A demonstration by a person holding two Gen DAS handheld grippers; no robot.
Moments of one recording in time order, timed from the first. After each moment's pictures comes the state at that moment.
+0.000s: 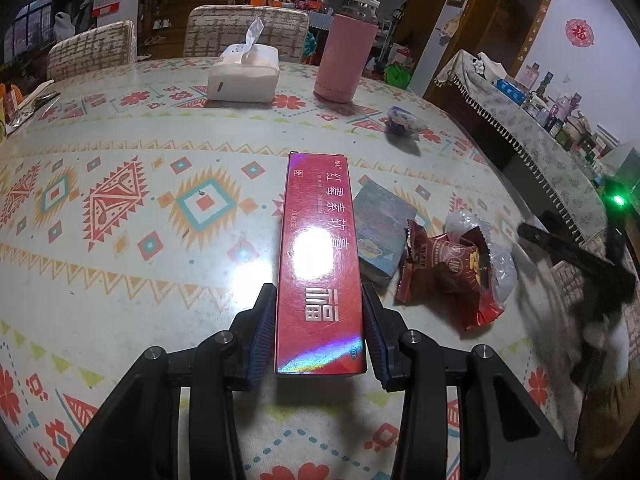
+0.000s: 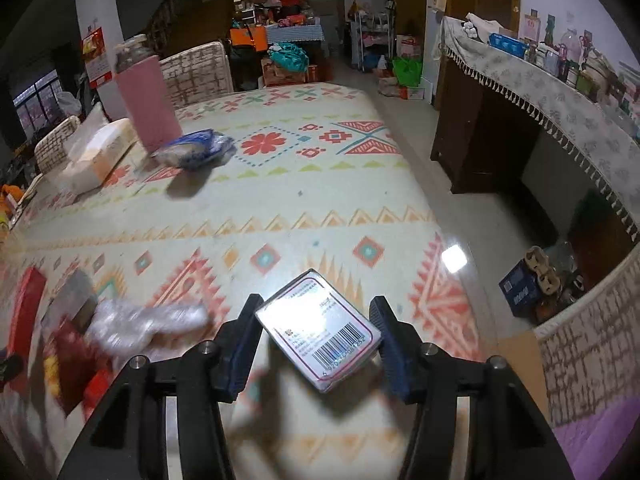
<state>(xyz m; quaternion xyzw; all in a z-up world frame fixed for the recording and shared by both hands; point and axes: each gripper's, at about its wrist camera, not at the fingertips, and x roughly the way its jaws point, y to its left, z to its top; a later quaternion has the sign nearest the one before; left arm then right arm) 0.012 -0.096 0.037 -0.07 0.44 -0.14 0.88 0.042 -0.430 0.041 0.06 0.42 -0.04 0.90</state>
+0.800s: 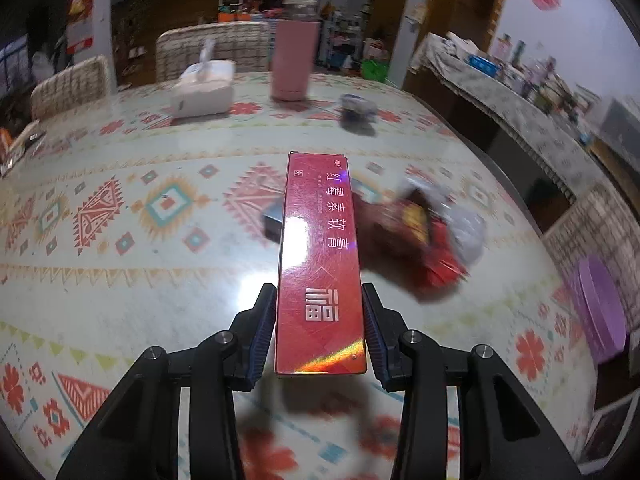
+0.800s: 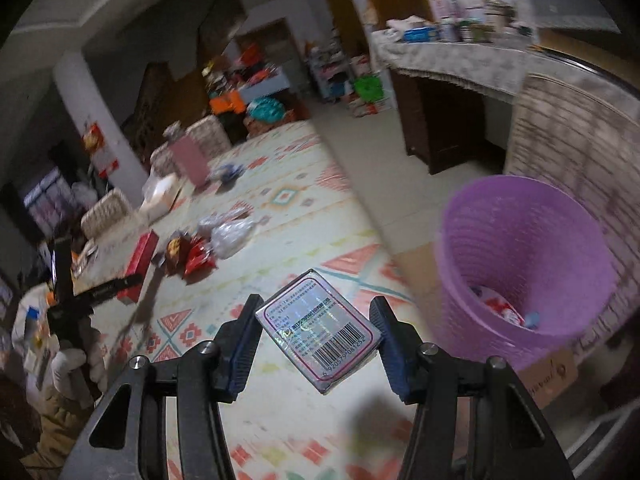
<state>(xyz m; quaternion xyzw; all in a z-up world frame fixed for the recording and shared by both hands) -0.033 -0.146 0.047 0.00 0.42 -0.17 0.89 -0.264 -0.476 0.088 0.22 0.33 -0.07 0.92</state>
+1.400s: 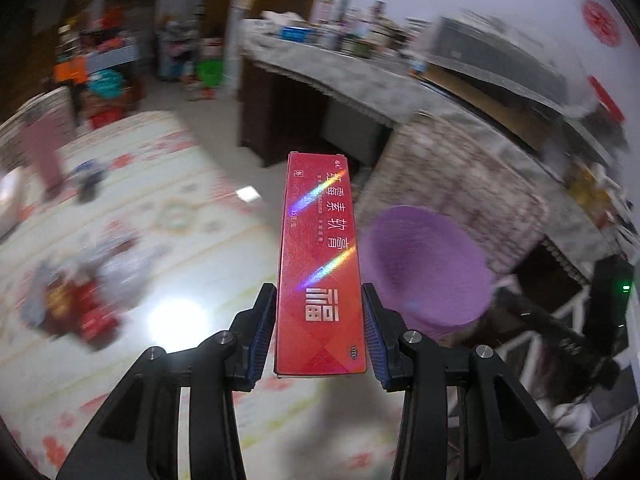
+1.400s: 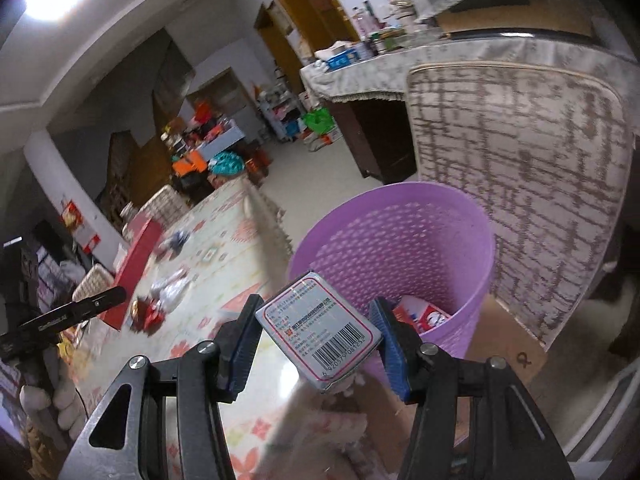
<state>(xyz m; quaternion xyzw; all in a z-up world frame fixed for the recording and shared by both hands) -0.129 -0.397 0.124 0.08 0.40 -0.42 0.81 -0.341 -0.596 0.076 0.31 0.26 -0.14 0.91</state>
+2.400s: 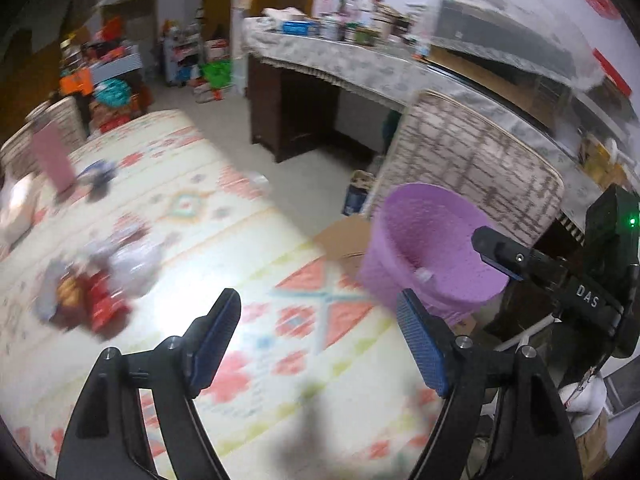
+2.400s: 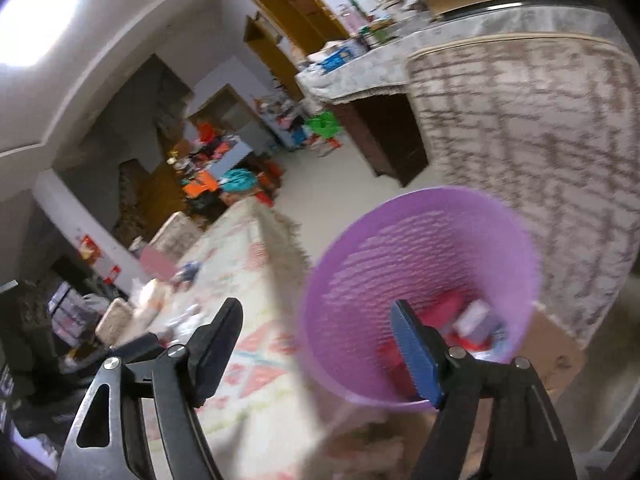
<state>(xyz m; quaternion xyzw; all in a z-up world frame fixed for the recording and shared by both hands) -0.140 -0.365 0.108 0.11 0.39 -0.37 0.83 -0.290 -0.588 0.071 0.36 0.23 -0.08 0.90</state>
